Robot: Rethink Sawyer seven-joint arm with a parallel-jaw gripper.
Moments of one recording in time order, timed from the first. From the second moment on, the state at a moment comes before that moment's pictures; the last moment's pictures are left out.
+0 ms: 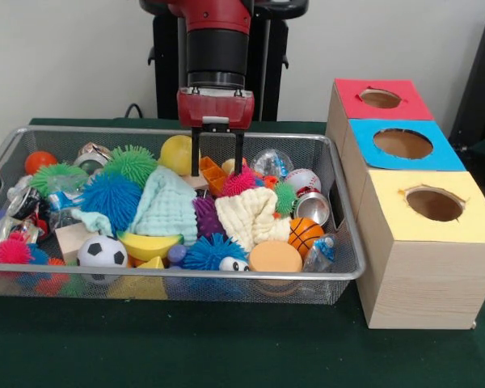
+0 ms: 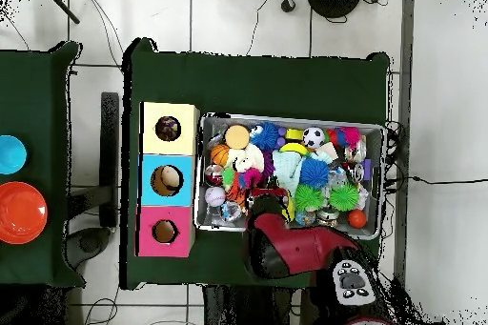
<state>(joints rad) -0.33 -0.57 -0.07 1.91 -0.58 -0.37 1.93</state>
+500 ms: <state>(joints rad) -0.33 -0.60 -0.08 1.87 -0.58 -0.37 1.93</state>
